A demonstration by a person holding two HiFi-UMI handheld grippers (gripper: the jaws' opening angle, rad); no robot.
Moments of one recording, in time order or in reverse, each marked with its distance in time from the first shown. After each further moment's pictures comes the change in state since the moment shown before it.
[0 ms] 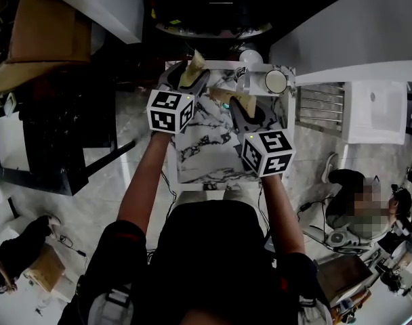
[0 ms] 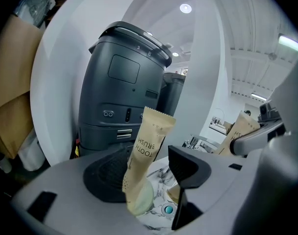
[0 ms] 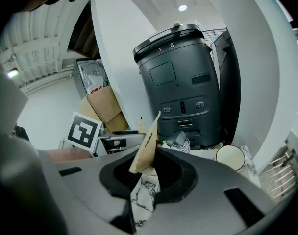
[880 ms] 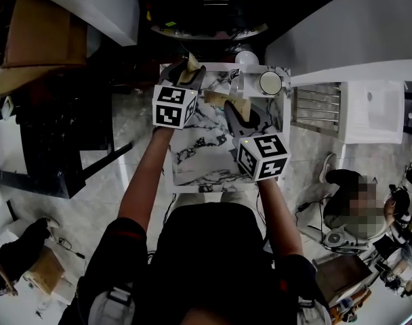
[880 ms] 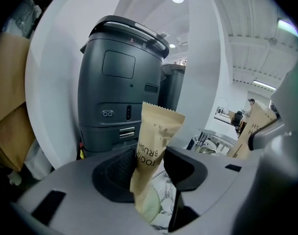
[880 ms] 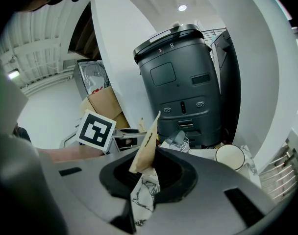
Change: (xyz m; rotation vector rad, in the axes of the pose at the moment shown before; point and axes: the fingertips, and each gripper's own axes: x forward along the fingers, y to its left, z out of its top) left arm 0.023 0.002 -0.001 0.078 0.065 0.055; right arm -0.004 0.000 -0.002 0.002 -0.005 0.012
